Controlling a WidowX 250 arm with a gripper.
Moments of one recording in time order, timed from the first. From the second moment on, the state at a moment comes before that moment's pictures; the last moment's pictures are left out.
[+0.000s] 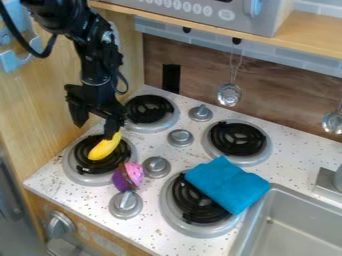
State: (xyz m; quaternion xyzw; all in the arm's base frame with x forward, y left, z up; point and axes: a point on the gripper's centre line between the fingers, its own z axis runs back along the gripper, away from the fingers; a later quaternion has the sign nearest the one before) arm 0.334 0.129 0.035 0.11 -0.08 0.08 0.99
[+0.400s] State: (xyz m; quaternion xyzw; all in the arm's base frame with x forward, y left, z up) arm 0.339 0.163 -0.001 0.09 -0.07 0.11 0.99
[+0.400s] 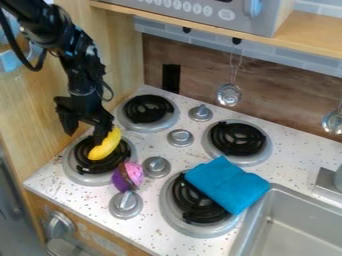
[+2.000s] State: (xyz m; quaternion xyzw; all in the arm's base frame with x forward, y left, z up) arm 0.383 0.153 -0.041 0.06 -0.08 0.16 0.98
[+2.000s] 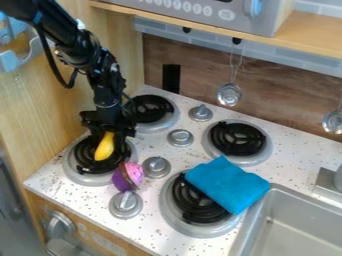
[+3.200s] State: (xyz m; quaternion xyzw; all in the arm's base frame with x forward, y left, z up) arm 0.391 0.022 0.028 0.03 -0.10 0.05 0.99
